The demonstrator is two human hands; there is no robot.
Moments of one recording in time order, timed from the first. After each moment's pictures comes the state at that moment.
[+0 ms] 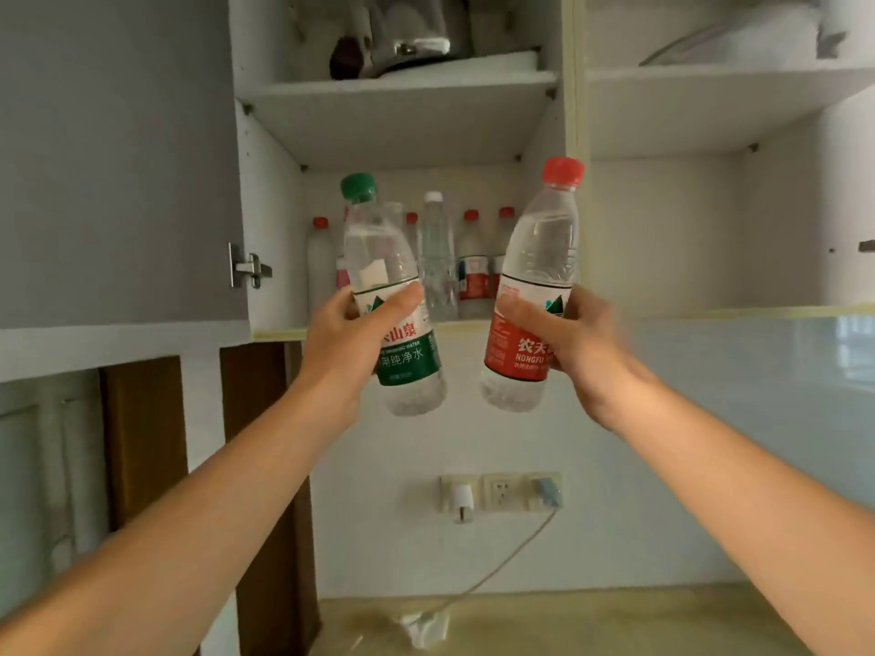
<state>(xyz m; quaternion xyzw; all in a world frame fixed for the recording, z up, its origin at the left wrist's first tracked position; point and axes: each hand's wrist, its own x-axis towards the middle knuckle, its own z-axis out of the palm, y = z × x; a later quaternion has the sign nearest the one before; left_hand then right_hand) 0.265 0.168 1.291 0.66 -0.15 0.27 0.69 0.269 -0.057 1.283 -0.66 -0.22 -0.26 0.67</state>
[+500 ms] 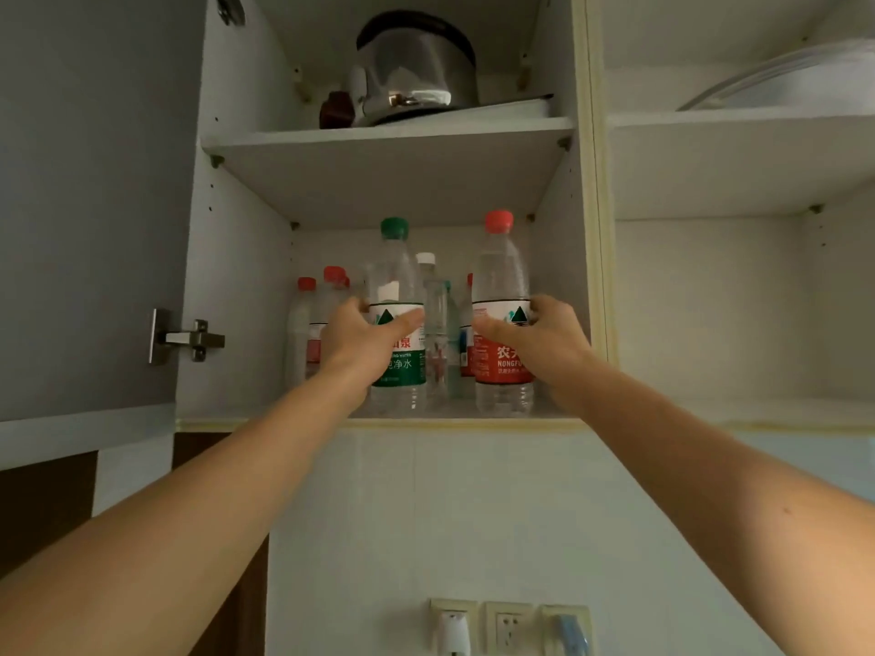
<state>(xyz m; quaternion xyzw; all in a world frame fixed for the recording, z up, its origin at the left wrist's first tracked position) 0.438 0.132 1.380 0.71 -0.08 0.39 0.58 0.447 -0.075 1.380 -0.71 -0.21 -0.28 0.61</state>
